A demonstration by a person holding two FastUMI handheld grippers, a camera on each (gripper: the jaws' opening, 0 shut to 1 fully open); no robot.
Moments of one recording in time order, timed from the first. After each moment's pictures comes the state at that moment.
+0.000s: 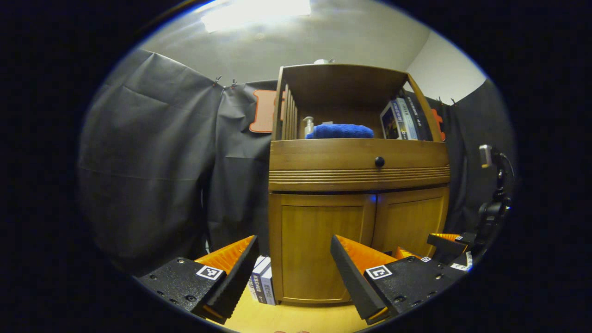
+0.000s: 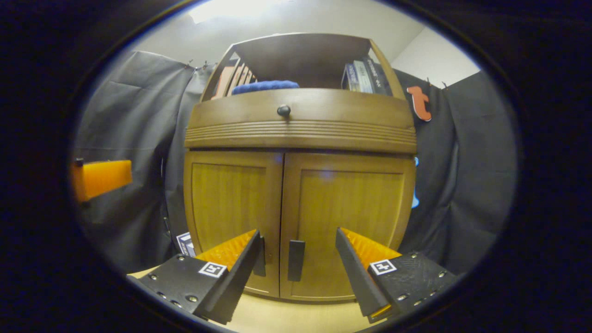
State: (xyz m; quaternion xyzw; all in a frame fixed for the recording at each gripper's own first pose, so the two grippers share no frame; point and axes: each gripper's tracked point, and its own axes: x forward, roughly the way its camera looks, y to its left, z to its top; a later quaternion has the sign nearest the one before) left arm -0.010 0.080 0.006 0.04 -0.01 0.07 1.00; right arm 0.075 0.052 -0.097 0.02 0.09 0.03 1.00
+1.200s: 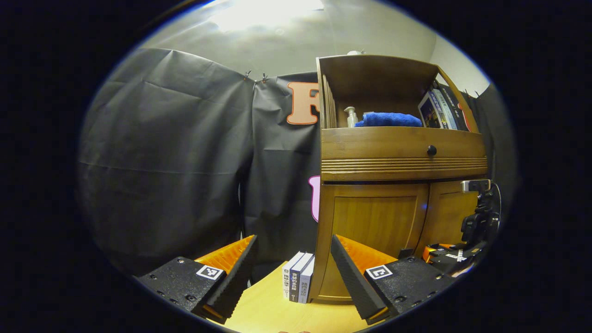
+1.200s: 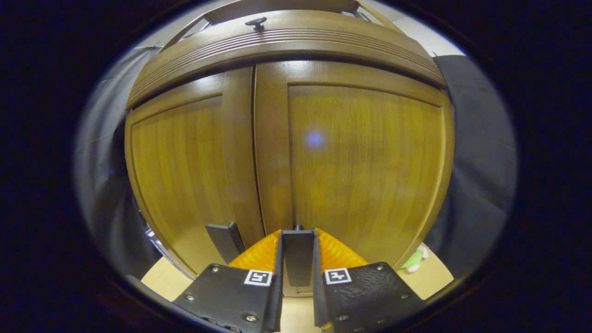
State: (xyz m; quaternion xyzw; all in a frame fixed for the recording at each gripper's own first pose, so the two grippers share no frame) left arm -0.016 0.155 -0.002 0.05 0.01 0.15 0.99; right arm 0.146 0.056 -0.188 0.05 0.20 -0.04 0.98
